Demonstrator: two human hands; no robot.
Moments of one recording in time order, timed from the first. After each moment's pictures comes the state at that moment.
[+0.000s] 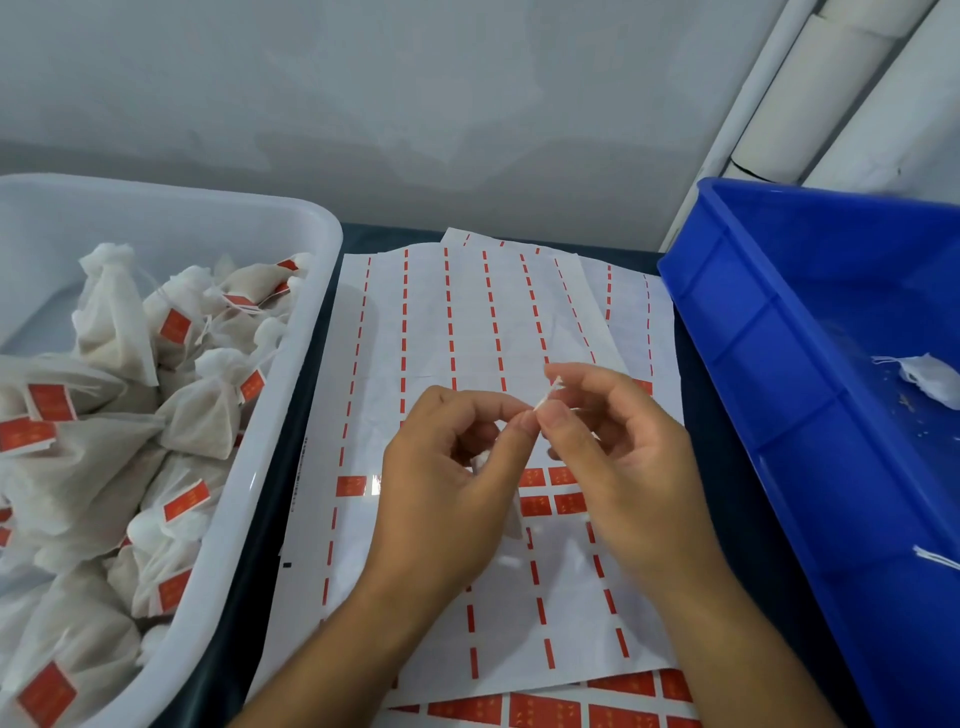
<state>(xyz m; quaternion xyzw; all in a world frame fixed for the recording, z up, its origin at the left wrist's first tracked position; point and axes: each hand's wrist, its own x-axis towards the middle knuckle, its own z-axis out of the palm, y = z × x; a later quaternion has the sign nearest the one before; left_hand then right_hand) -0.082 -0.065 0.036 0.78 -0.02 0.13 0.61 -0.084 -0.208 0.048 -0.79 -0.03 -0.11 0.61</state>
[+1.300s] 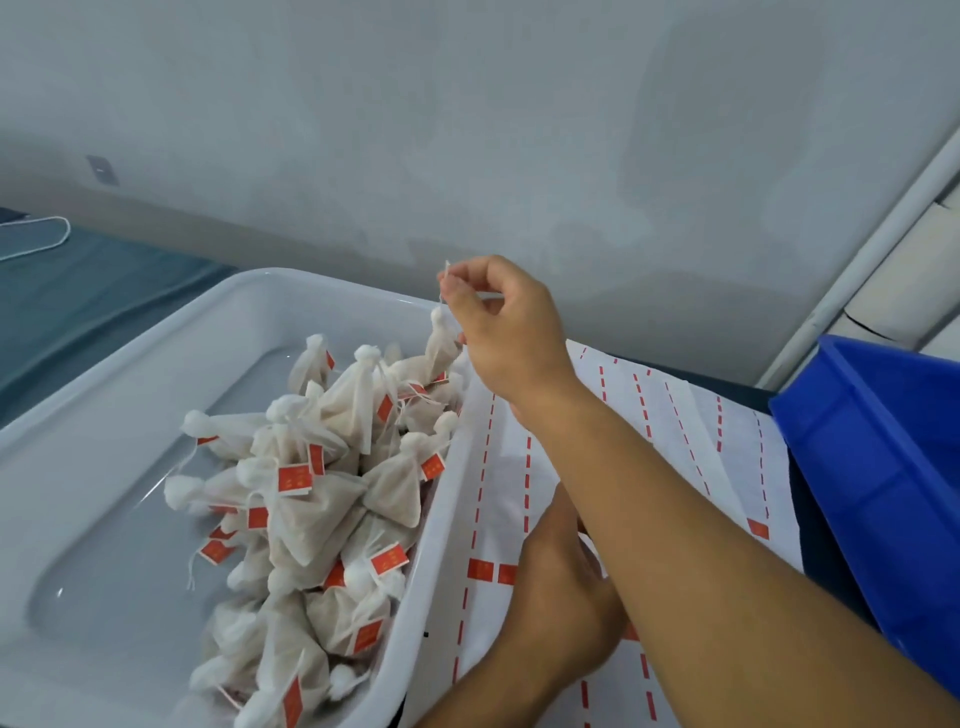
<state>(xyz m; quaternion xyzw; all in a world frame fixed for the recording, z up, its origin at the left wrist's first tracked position) -0.077 -0.042 0.034 0.73 0.05 -0.04 0.68 0.057 -0.015 0.138 -0.78 -0.18 -0.10 0.59</state>
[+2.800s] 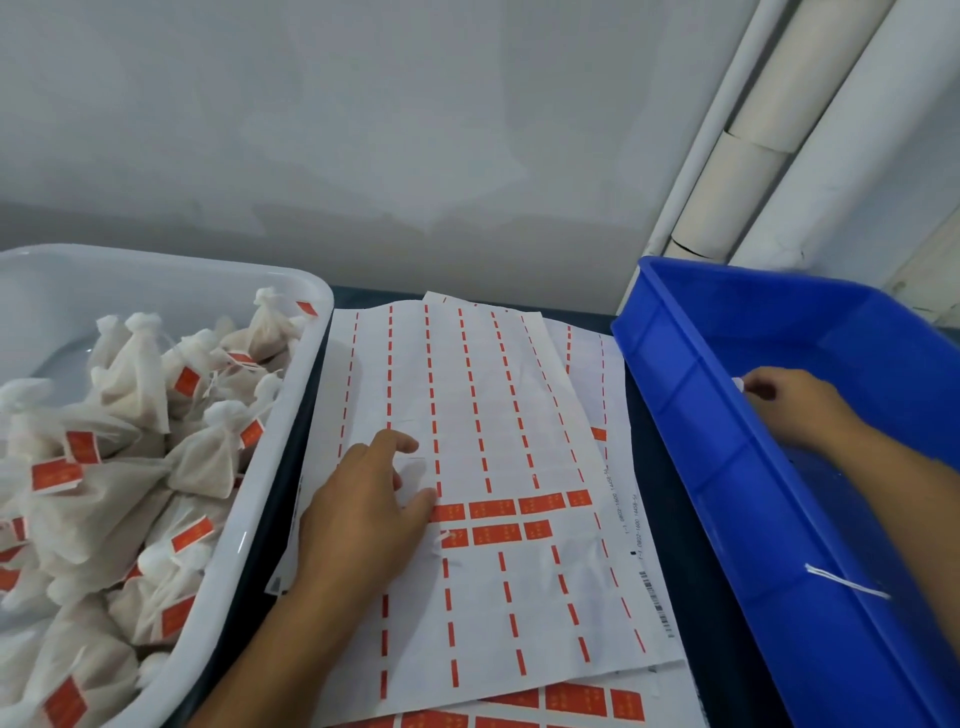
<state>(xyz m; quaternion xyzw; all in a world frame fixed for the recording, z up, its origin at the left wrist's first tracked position) -0.057 -0.021 0.000 0.93 0.08 0.03 0.35 0.020 -0.440 0.089 -0.97 0.16 -0.01 0.16</state>
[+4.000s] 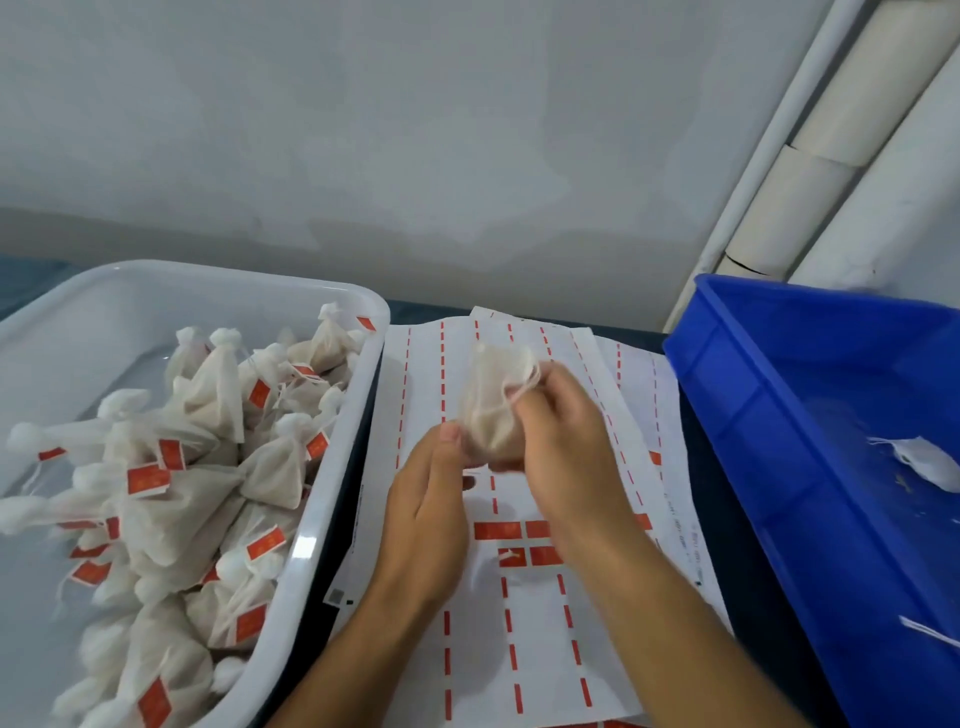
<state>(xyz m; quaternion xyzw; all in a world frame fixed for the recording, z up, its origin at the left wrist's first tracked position) -0.068 -0.036 0.039 0.70 0.04 0.09 0.71 -0.038 -0.143 0.085 -0.75 0.00 -0.09 0.66</state>
